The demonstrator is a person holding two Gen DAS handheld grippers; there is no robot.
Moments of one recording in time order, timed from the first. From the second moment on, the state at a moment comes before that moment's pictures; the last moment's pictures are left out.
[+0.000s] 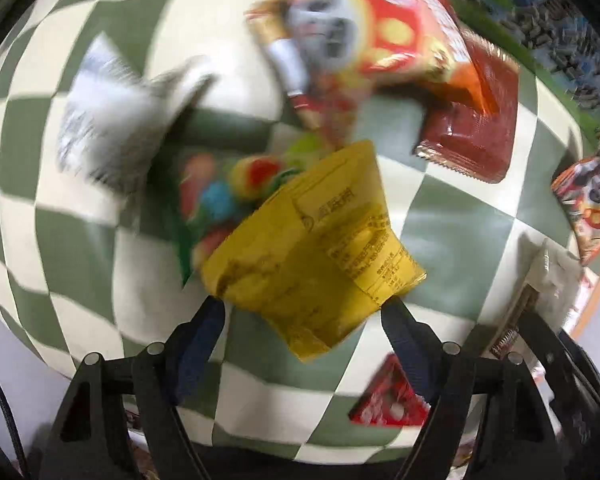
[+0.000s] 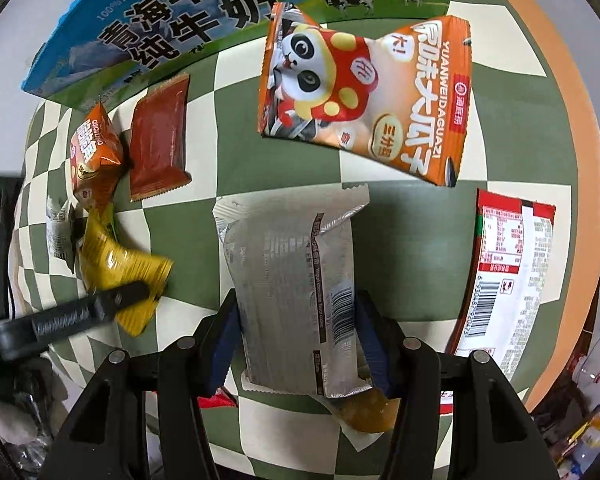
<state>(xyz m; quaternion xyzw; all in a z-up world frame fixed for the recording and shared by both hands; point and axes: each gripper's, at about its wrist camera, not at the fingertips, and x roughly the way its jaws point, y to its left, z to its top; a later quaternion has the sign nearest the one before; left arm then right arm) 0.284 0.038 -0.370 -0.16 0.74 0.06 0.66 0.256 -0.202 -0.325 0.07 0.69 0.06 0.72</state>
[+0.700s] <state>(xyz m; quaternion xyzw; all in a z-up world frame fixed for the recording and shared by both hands) 0.308 -0.002 -0.374 -0.06 0.69 0.01 0.72 0.213 -0.184 -0.330 0.05 0.69 0.07 0.72</state>
